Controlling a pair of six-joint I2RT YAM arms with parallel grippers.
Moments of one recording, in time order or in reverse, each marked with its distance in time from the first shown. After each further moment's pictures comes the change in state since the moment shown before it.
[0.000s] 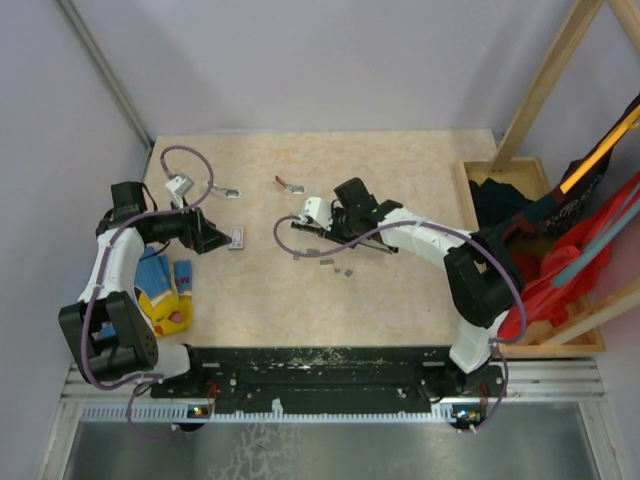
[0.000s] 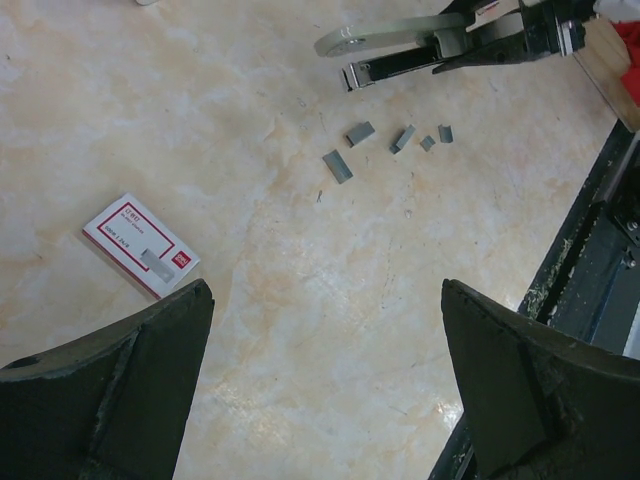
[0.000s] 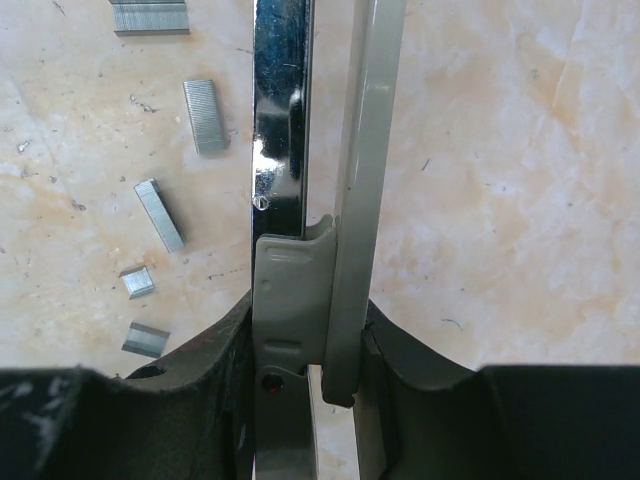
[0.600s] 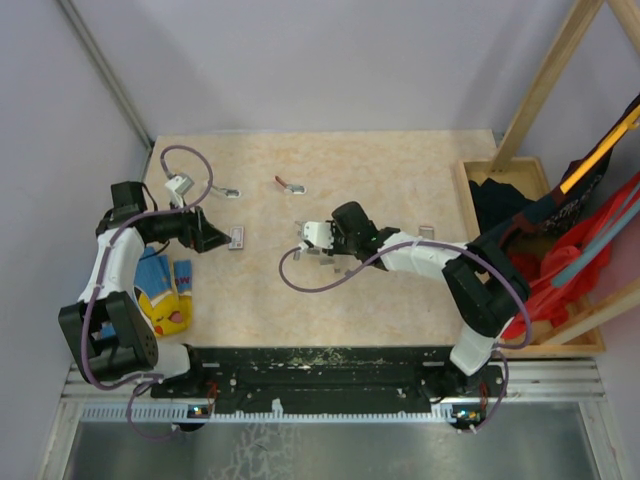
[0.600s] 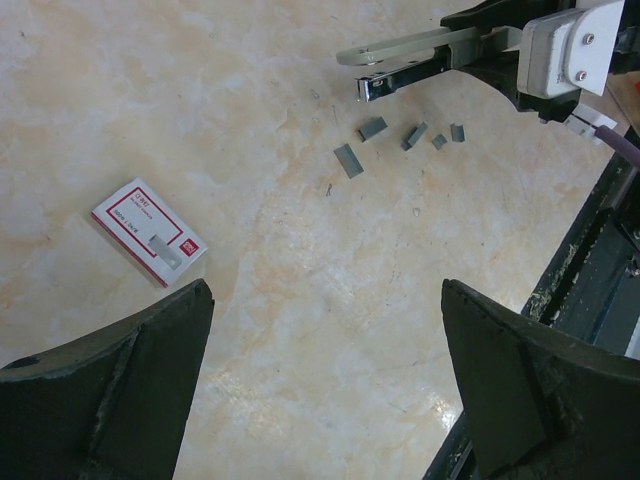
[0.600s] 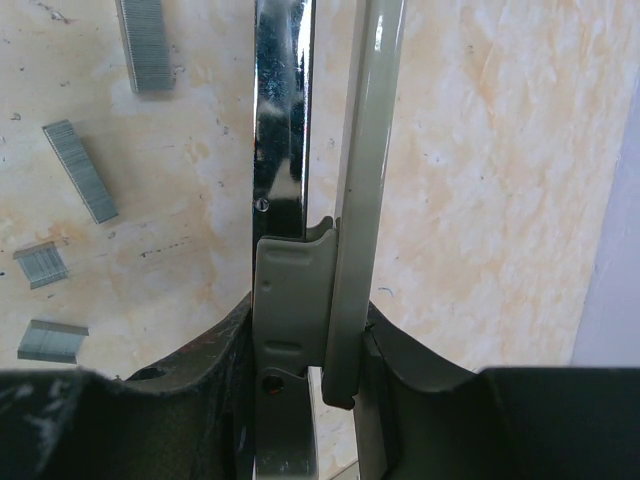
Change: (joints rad) left arm 0.000 0.000 0.001 0.006 -0.036 -0.034; right arm 0.066 -0.046 -0.209 0.256 0.238 -0.180
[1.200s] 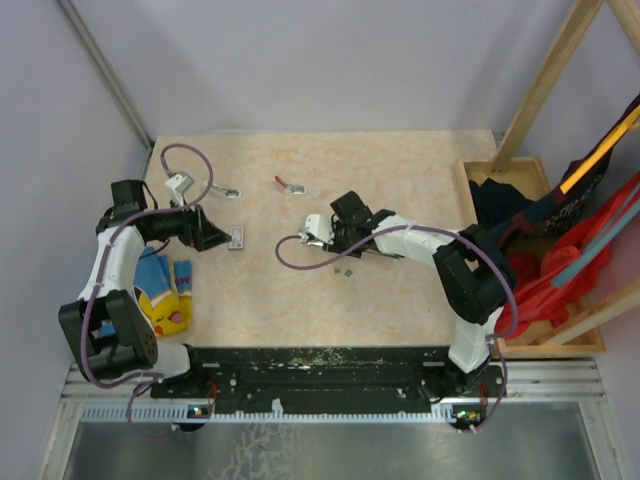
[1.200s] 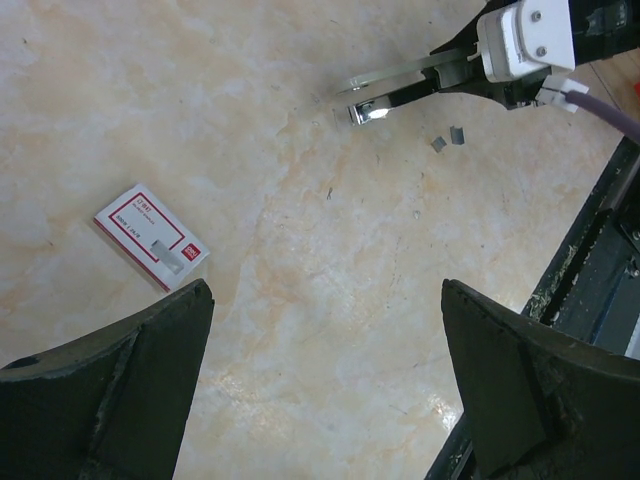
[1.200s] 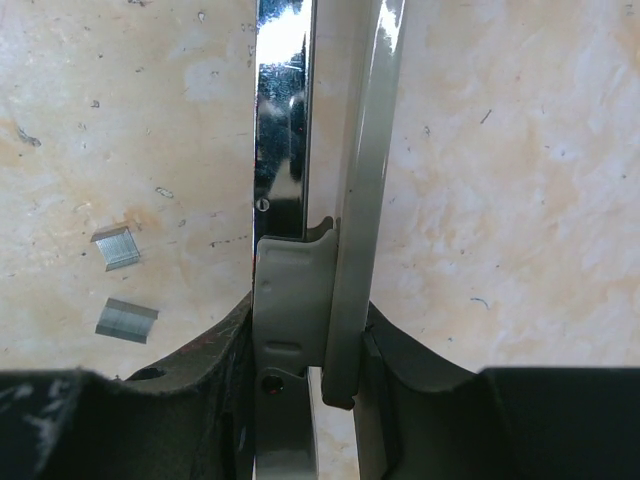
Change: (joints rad) left arm -0.005 0.013 0.016 -0.001 0.000 -0.003; right arm -0.064 0.110 0.199 -0.316 -0.175 0.124
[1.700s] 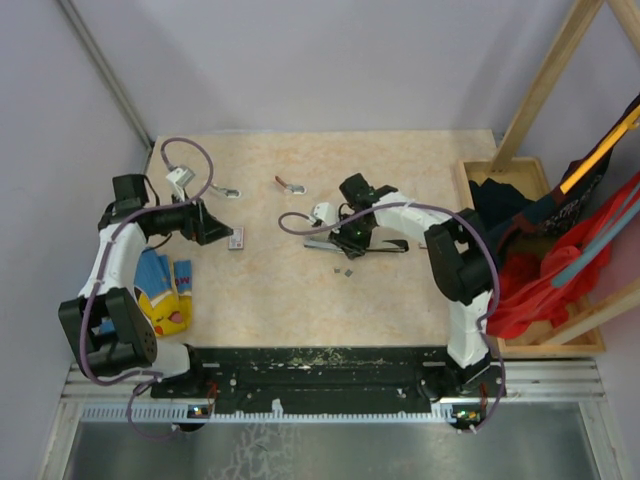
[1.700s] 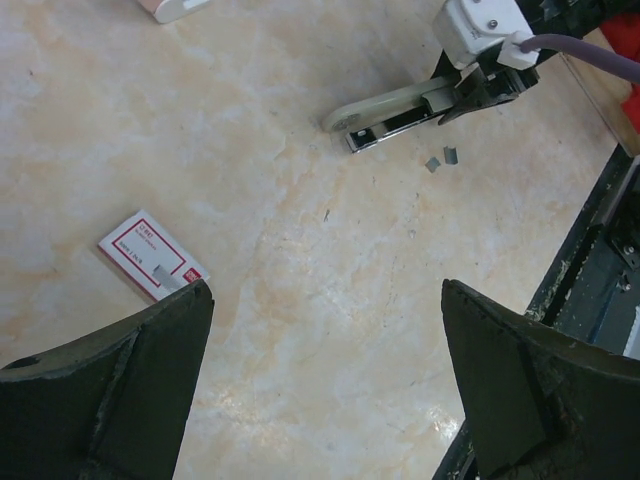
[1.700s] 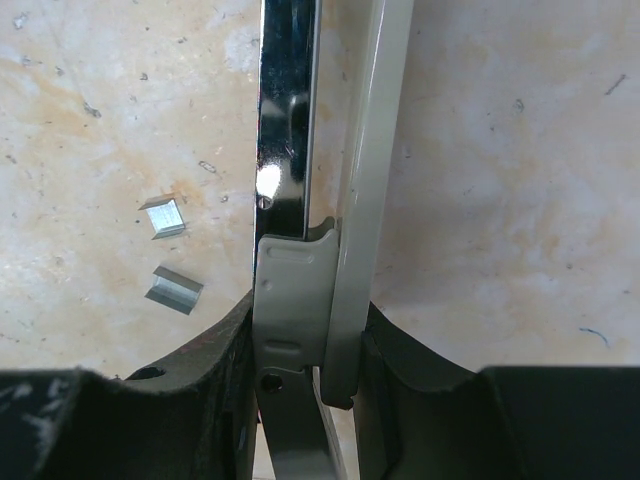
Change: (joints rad) left arm -0.033 0.015 0.024 0.080 0.008 -0.090; right arm -0.118 0.165 0.229 -0.315 -0.274 0.035
